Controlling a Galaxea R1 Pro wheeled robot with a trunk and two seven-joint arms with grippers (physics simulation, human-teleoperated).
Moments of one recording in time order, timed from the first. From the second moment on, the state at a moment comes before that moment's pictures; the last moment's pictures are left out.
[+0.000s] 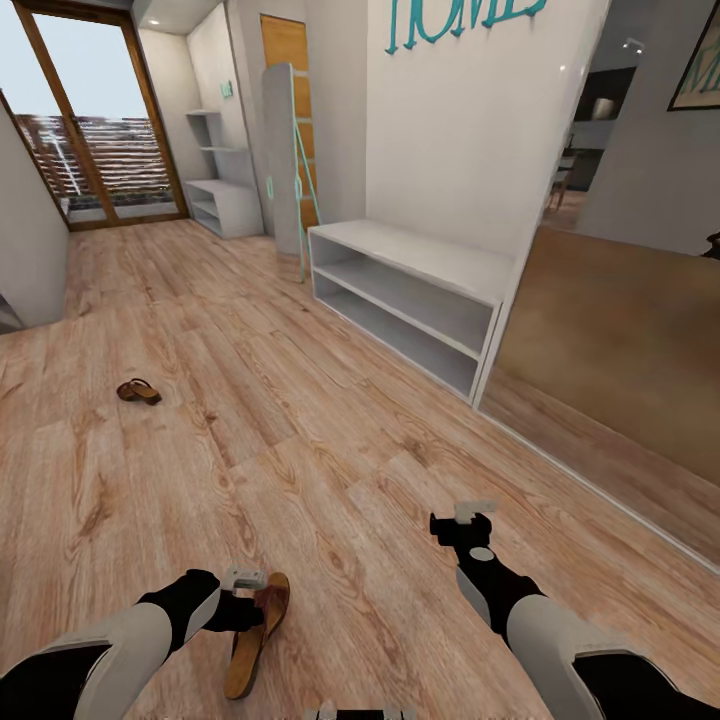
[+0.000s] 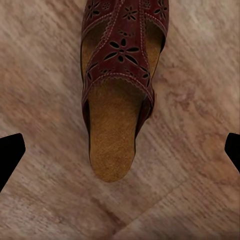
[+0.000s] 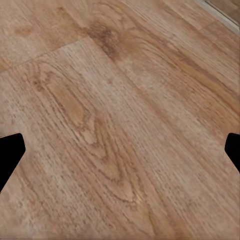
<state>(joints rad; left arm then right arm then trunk) -0.81 0.05 0.09 -0.04 -0.19 0.42 -0.17 -0.80 0.07 0.04 -0.20 0.06 -0.17 -0.18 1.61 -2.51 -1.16</state>
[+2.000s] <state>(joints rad) -0.81 0.06 0.09 -0.04 -0.19 0.42 -0.17 -0.80 0.07 0.04 -0.20 0.07 -0.17 -0.18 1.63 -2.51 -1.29</state>
